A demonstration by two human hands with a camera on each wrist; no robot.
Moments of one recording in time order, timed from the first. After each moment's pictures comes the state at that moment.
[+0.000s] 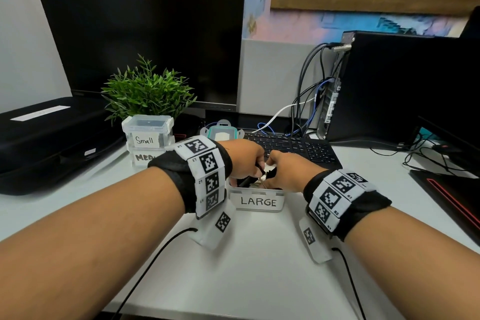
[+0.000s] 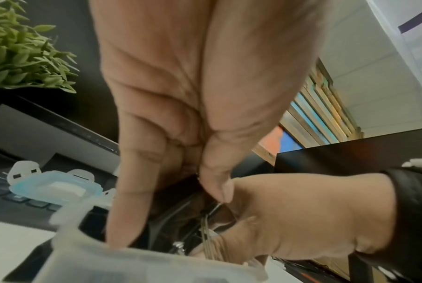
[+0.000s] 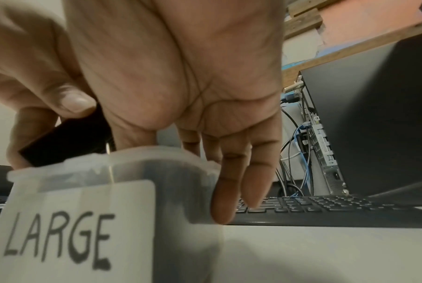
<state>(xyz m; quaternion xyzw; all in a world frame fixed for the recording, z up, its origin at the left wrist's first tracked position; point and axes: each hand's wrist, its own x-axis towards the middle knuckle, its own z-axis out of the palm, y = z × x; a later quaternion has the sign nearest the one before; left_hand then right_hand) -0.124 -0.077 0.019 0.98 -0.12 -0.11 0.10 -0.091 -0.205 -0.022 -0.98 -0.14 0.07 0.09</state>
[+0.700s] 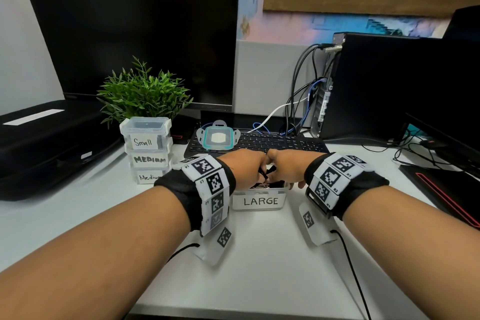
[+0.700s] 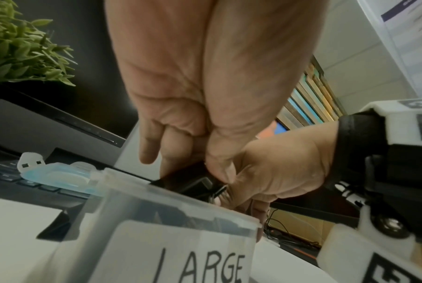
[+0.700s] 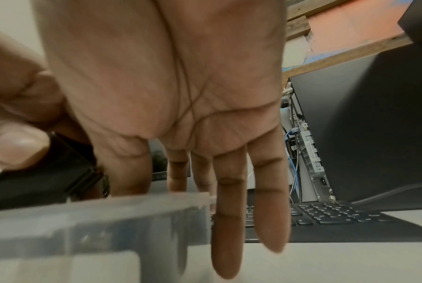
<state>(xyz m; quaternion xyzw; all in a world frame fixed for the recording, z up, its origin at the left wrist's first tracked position) -0.132 -0.082 0.001 0.98 -0.14 -0.06 0.10 -0.090 -0.205 -0.004 -0.98 -0.12 0.17 0.08</state>
